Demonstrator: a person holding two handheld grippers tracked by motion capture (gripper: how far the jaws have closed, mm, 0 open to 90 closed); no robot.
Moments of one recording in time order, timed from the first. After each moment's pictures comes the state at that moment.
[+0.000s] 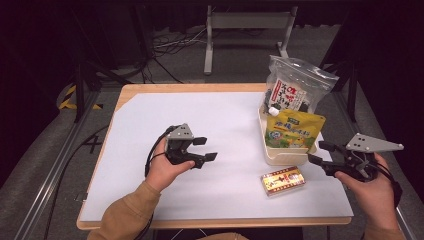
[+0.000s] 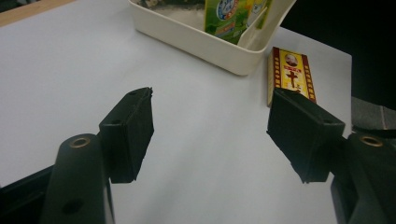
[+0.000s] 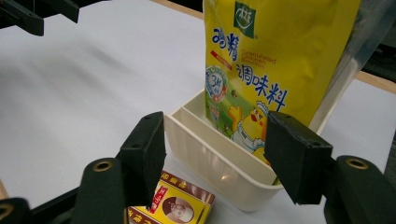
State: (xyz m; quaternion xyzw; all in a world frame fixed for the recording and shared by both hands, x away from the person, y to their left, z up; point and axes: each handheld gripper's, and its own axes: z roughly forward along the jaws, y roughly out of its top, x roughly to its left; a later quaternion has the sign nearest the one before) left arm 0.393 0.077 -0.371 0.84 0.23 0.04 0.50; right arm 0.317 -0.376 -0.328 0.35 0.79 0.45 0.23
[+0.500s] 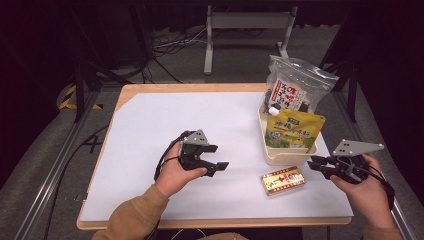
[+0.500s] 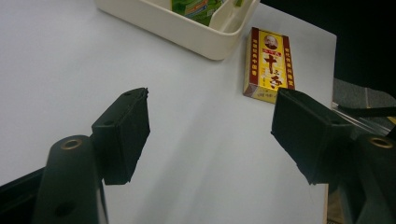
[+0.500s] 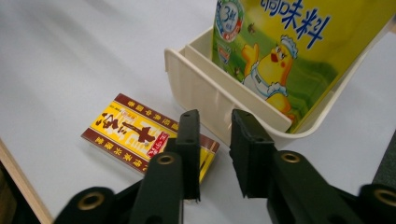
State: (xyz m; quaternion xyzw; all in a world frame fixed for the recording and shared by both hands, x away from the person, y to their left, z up) left arm 0.384 0.051 -0.374 0.85 0.22 0.01 0.47; right arm 0.317 -0.368 -0.342 0.36 0.84 0.35 0.20
